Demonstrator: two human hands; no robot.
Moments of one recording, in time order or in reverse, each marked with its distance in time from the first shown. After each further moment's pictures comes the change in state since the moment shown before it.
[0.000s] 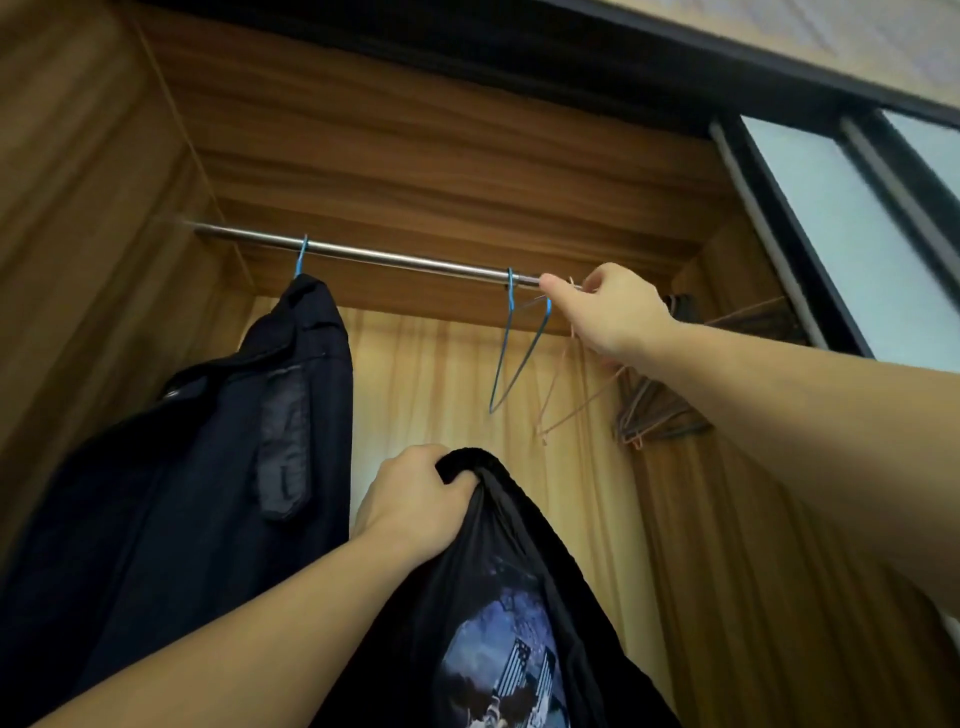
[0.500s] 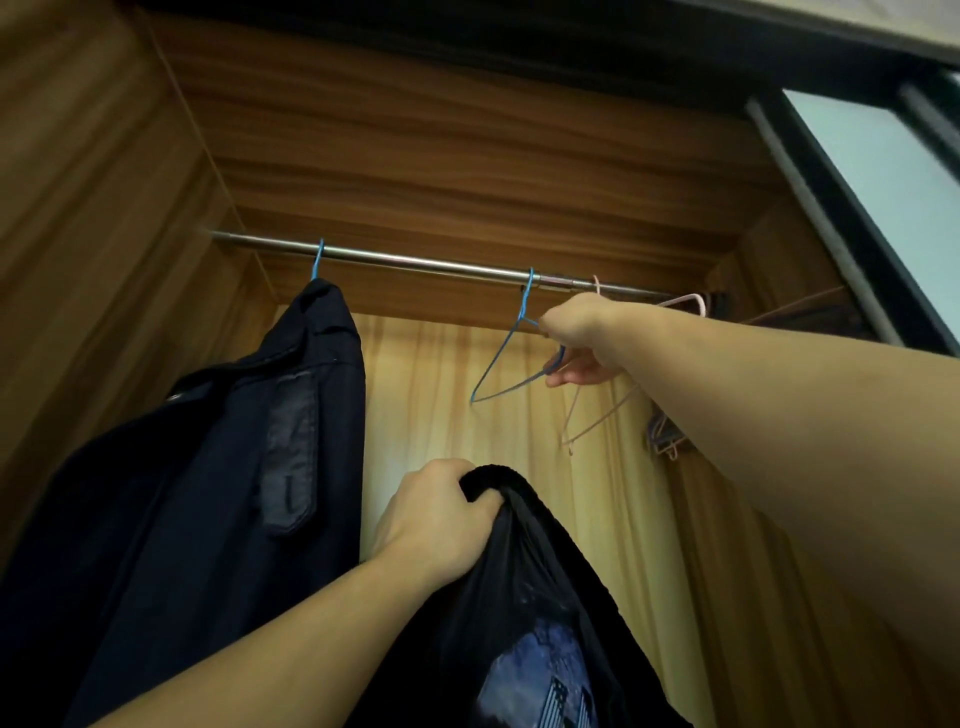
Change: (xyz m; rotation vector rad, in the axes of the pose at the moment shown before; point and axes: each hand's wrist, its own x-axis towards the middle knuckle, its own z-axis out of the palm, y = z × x) left_hand 0.010 -0.004 0.015 0.039 0.010 0.024; right_hand 0.040 -0.016 0.049 0.073 -0.494 0.411
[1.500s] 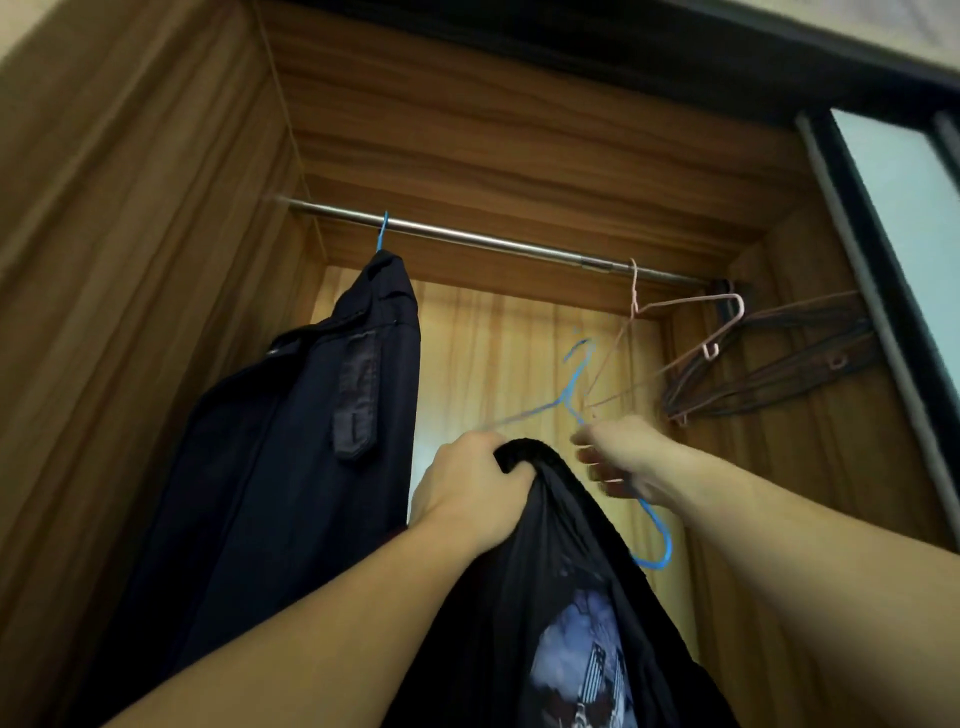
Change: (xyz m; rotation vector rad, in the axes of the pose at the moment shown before) left_hand -0.060 -0.002 -0.072 -0.046 -0.045 -0.050; right_hand -0.097 0.075 0.087 0.331 -0.084 0.093
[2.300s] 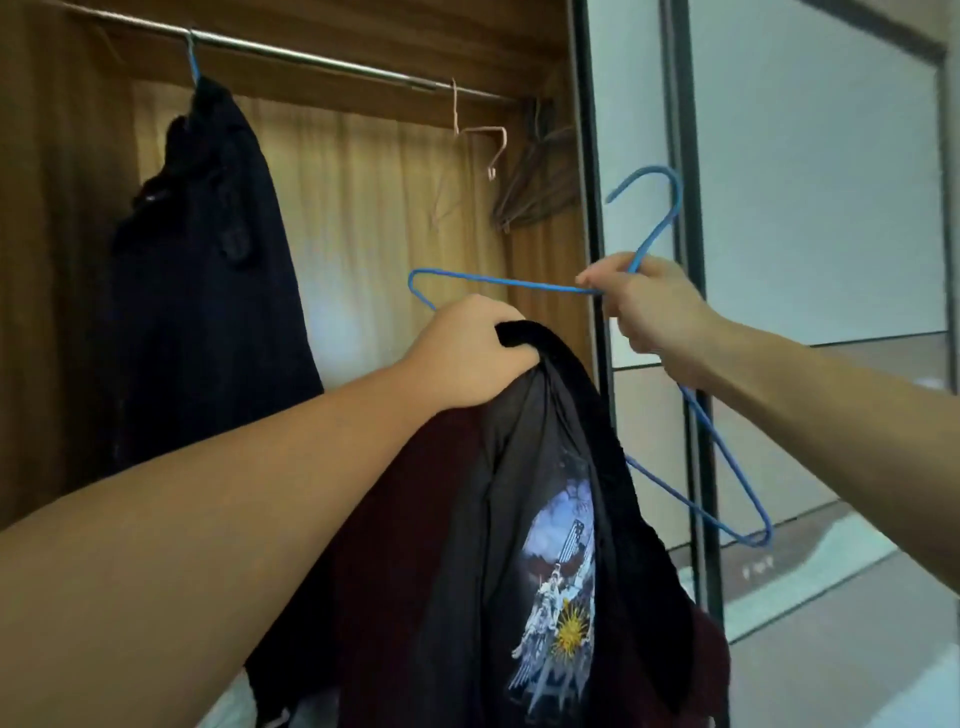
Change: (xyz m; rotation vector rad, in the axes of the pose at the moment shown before) left_hand -0.205 0.175 -0.044 -0.106 -0.442 0.344; right_hand -0.312 0.026 -0.171 -0.009 0.287 -0.129
